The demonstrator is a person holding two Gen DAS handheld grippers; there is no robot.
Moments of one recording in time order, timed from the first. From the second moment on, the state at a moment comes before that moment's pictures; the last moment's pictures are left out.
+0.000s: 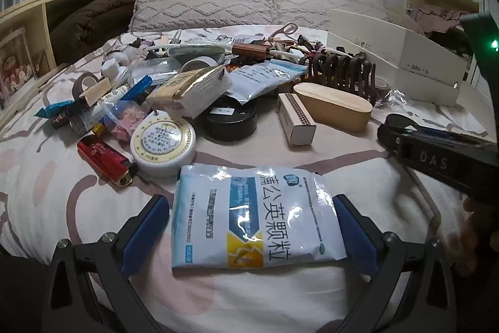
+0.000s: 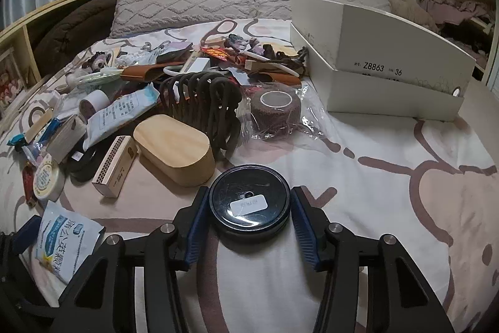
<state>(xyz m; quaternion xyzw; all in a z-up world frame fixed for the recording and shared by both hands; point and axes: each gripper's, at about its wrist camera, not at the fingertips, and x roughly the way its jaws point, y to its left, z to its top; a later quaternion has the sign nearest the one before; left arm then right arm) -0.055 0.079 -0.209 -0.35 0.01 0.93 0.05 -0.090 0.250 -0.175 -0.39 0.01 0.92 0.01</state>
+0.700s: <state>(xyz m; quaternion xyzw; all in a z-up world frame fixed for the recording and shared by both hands) -0.056 0.075 -0.210 -0.36 -0.01 0.93 0.05 -0.088 0.240 -0.180 -0.39 -0.04 0.92 0.02</state>
